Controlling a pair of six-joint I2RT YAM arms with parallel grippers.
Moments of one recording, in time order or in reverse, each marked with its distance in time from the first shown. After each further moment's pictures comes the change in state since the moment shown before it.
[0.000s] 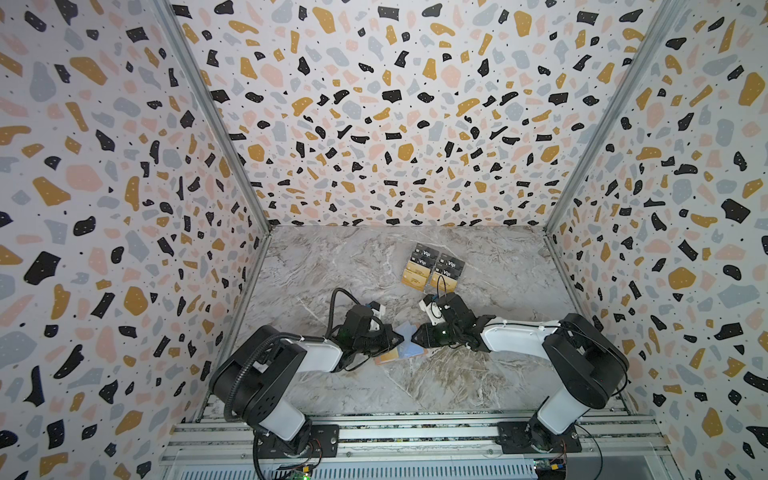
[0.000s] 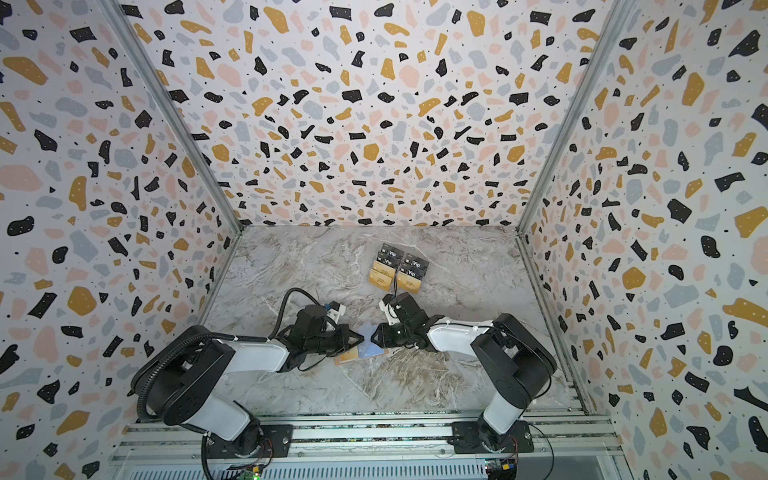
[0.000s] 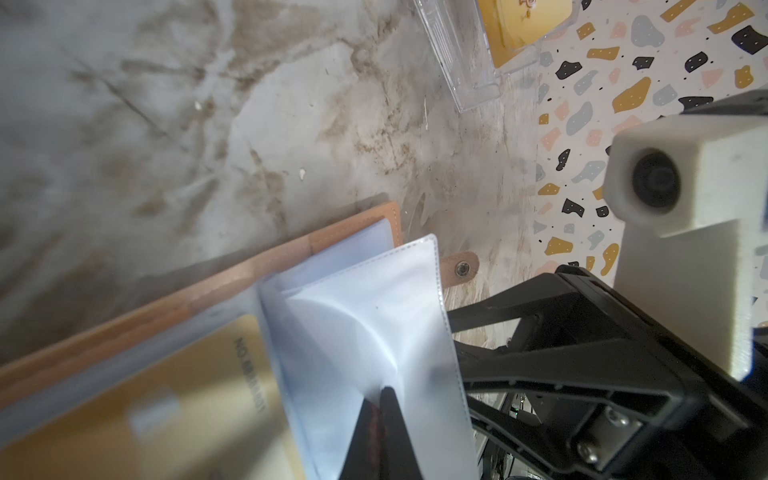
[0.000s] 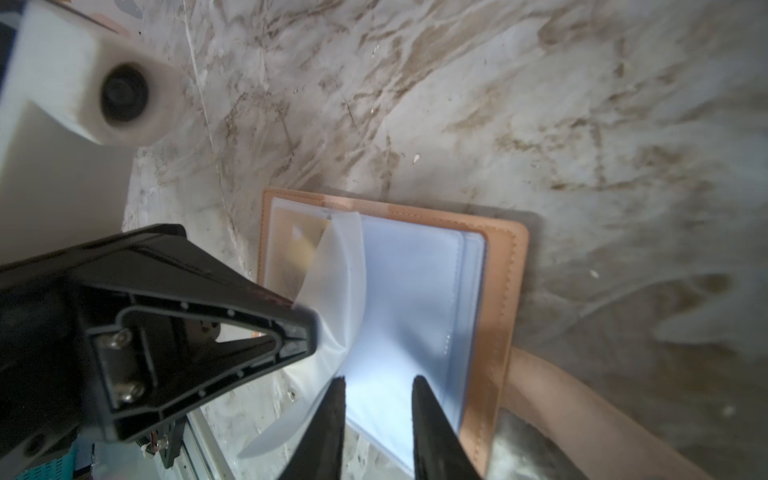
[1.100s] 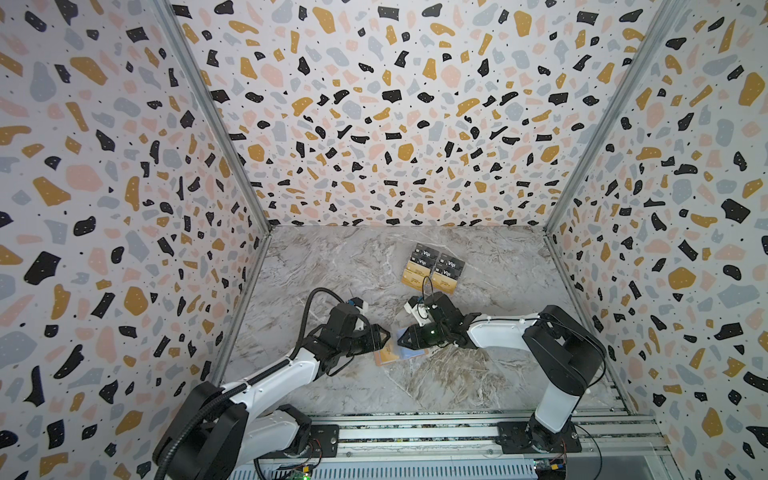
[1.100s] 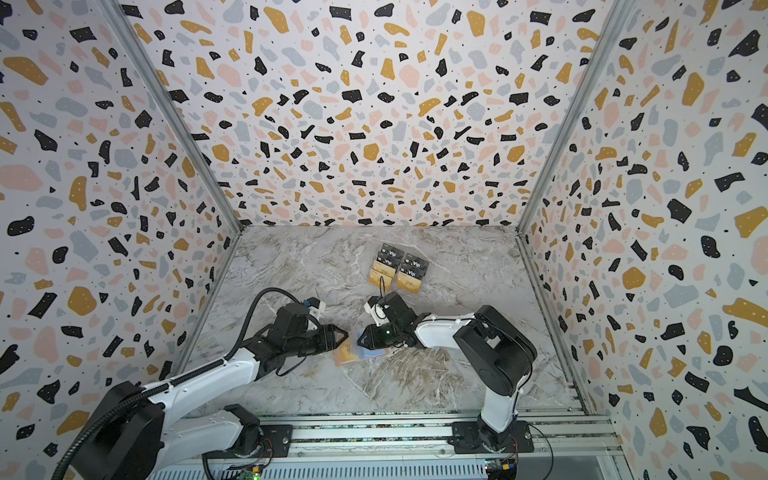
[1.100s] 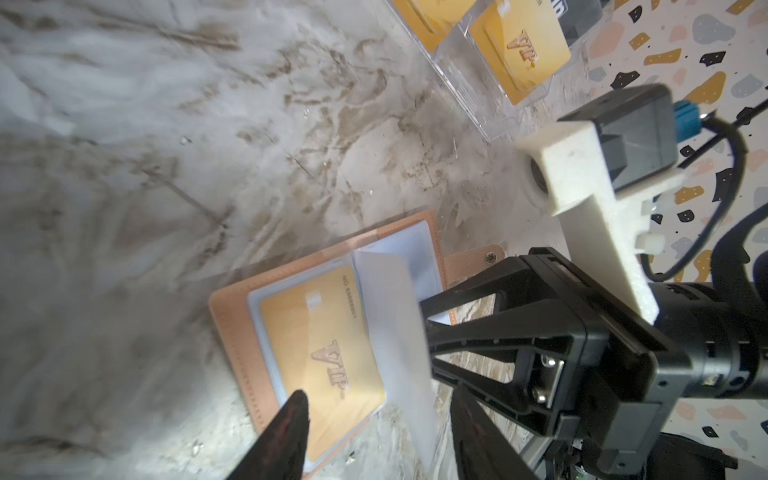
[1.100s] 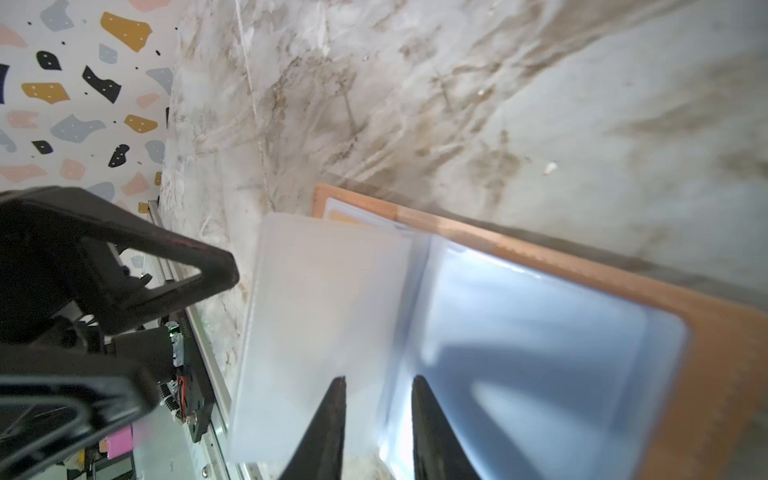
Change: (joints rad) left arm 0.062 -0.407 0.025 -0.518 -0.193 0.206; right arm 0.064 0.129 0.103 0.056 -0.113 -0.014
